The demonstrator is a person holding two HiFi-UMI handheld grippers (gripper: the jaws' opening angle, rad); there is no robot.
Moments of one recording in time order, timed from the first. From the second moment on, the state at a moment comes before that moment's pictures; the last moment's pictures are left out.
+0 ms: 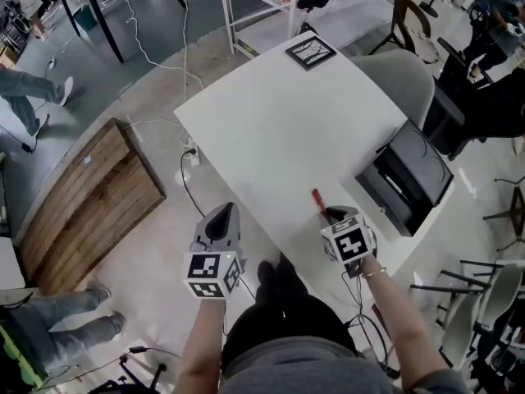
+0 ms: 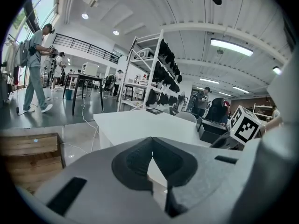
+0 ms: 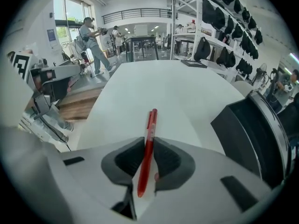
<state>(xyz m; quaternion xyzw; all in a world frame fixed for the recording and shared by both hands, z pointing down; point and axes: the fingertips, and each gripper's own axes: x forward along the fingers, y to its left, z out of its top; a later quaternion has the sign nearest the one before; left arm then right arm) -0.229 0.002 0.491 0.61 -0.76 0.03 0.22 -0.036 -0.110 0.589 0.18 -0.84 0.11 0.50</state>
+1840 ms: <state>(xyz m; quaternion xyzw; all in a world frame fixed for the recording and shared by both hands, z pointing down) -0.128 -0.087 0.452 0.75 -0.64 0.07 0.17 0.075 -0.142 0.463 0.31 -0.85 0.06 0.42</state>
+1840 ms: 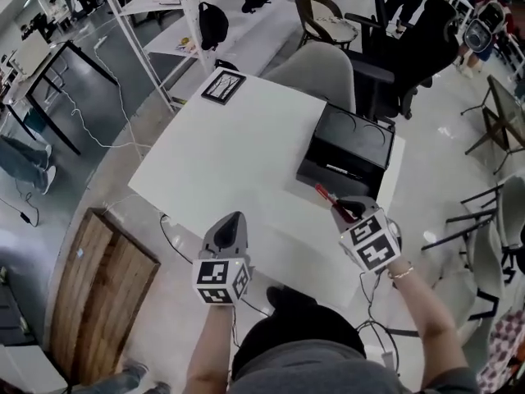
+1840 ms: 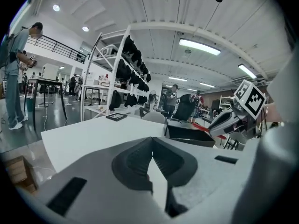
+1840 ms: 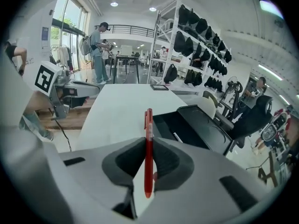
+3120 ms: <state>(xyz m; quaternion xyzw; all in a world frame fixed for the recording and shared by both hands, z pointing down) -0.066 -0.165 0.456 0.81 -0.56 0.09 0.16 0.119 -0.228 0.478 0.28 -0.83 -0.03 0.49</state>
